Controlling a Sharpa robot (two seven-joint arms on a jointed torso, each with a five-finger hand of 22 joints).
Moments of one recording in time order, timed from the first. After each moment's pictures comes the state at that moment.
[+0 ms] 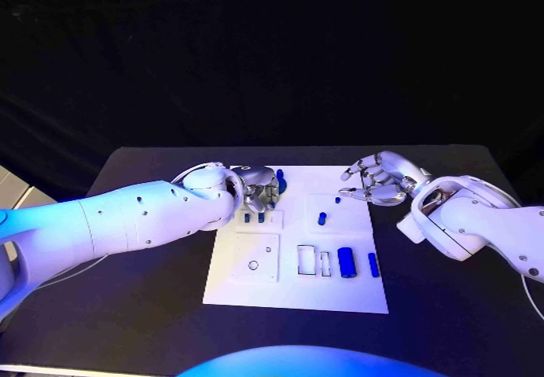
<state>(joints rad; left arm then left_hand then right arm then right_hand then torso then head) 1.19 -0.63 -0.10 1.30 -1.46 -0.15 -0.13 1.50 -0.24 0.61 0.15 0.21 0.91 0.15 0.46 0.27 0.98 0.09 0.56 0.12 1.29 0.02 1.41 0.94 0.17 1.00 0.13 1.14 0.83 1.26 -0.90 -0.14 1.62 -1.00 -0.43 -0.05 1.38 -0.17 0.26 0.28 0.06 0.83 0.16 0.34 0.33 1.27 0.08 1.20 1.24 1.47 0.00 1.48 1.31 0.06 1.40 0.11 1.17 1.31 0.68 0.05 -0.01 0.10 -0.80</state>
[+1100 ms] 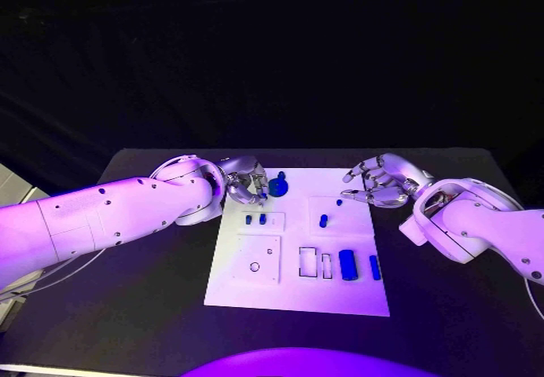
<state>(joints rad) 1.19 -0.77 -0.03 1.40 -1.26 -0.16 -0.11 1.46 -0.23 0.61 0.13 0.20 0.95 0.14 0.43 0.29 1.04 0.08 0.48 0.12 1.31 0.02 1.42 0.96 0.17 1.03 0.12 1.16 0.87 1.26 -0.91 -0.14 1.62 -1.00 -0.43 -0.05 1.38 -0.17 0.26 0.28 0.06 0.83 0.16 0.34 0.33 1.27 0.08 1.20 1.24 1.47 0.00 1.48 1.31 0.06 1.40 0.11 1.17 1.31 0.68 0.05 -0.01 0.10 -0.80</state>
